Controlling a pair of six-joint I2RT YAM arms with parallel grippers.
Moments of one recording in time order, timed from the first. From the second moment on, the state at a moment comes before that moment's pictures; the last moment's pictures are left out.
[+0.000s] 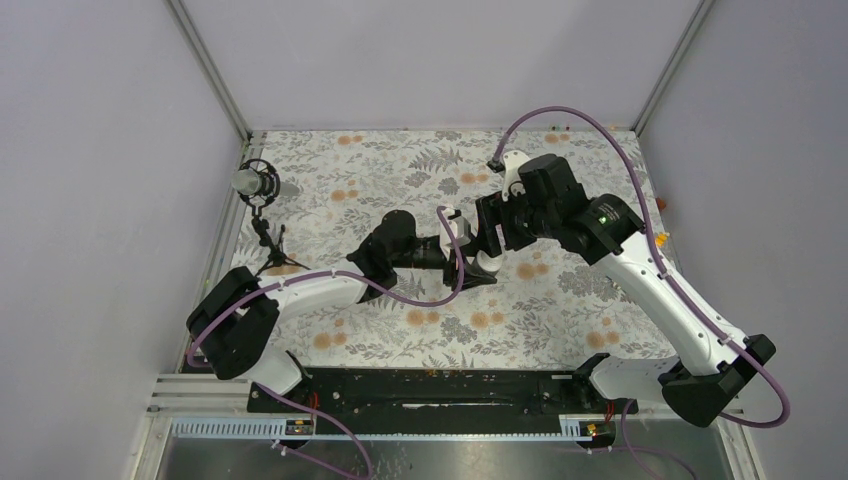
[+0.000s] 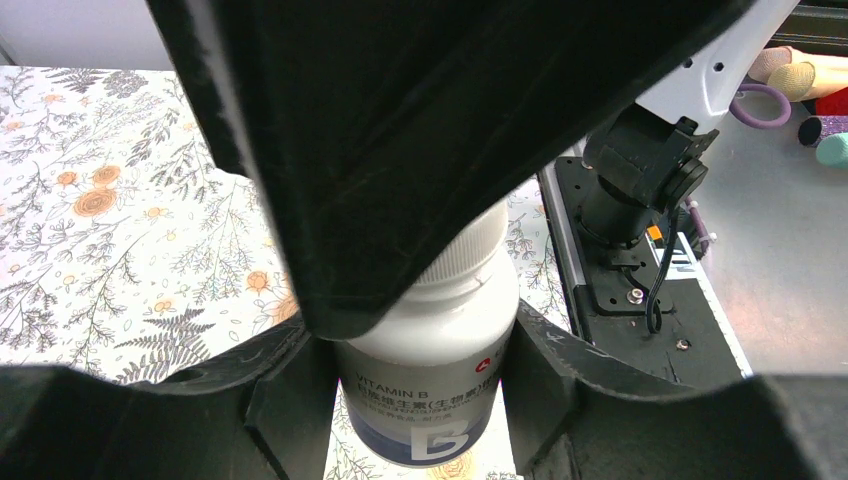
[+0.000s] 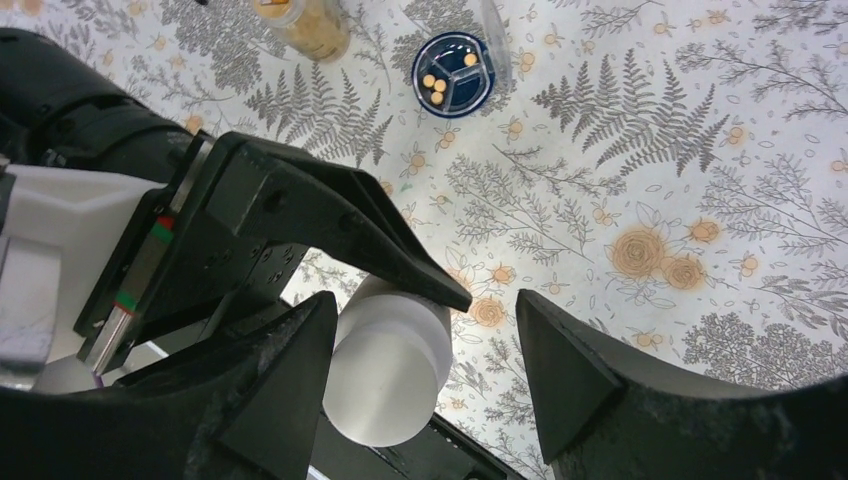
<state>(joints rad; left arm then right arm) -0.86 1.51 0.84 0.63 0.75 -0.01 0.66 1.25 1.44 -0.97 -0.09 0.20</state>
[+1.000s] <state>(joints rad) -0.86 1.51 0.83 0.66 0.76 -0.01 0.66 1.20 1.40 -0.97 -0.17 0.17</state>
